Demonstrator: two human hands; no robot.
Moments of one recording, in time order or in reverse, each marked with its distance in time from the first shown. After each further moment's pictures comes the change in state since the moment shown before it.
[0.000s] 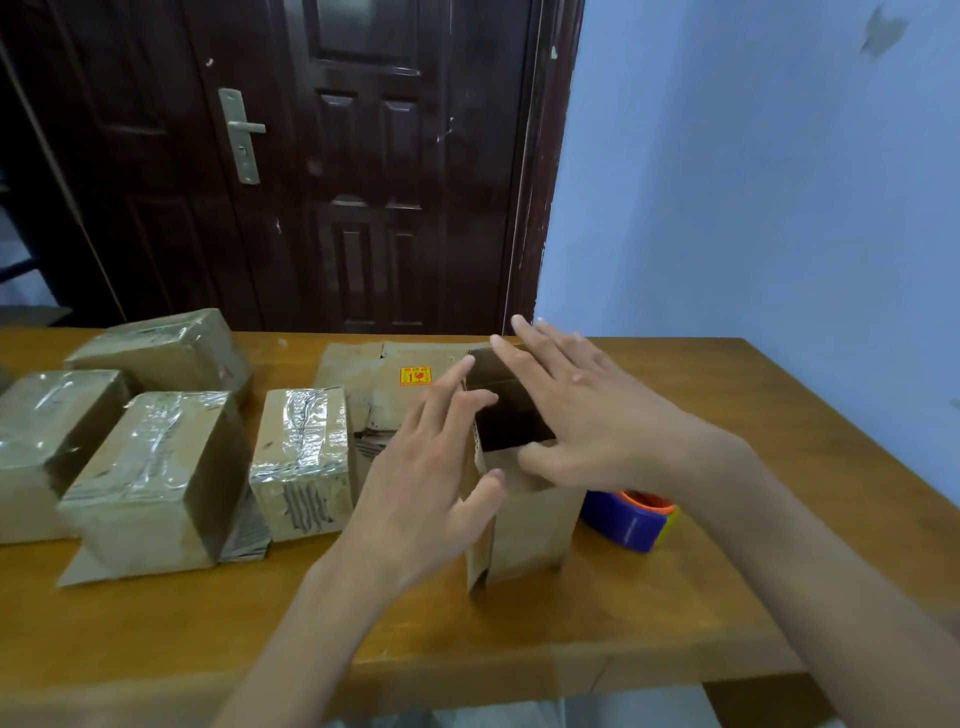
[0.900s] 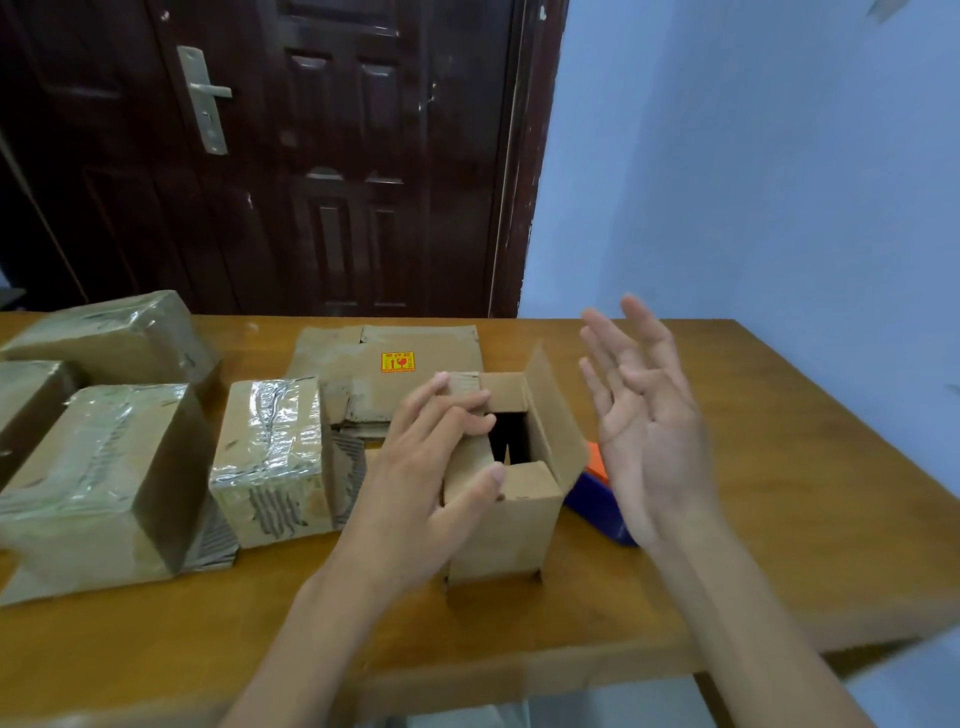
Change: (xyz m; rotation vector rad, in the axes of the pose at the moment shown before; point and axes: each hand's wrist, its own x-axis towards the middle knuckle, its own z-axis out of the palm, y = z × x) left_hand 0.001 -0.019 0.030 -0.263 0.020 -0.042; right_hand -0.020 -0.002 0.050 1.717 0.758 0.235
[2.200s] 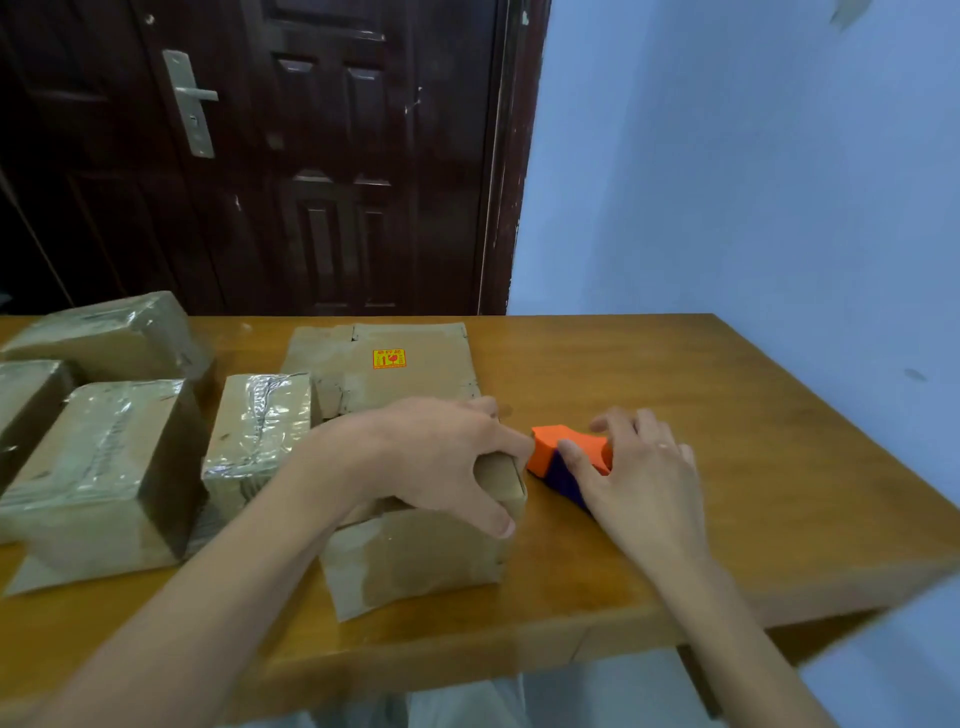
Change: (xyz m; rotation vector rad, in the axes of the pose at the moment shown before) left_hand 0.059 0.060 -0.049 0.462 -0.913 0.131; right_hand -0.025 0.047 -0.061 -1.662 0.137 -0.123
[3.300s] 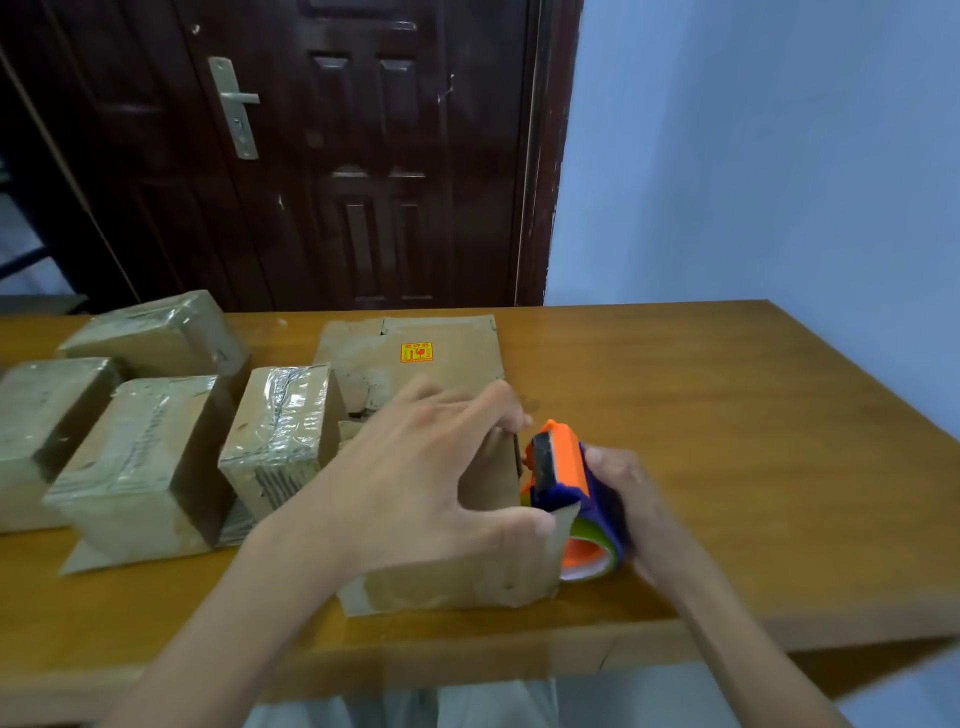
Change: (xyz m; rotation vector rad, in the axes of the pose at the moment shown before) left_hand -0.039 0.011 0.030 -0.072 0.561 -0.039; right_hand -0.002 -0.005 0.034 1.574 -0.654 0.038
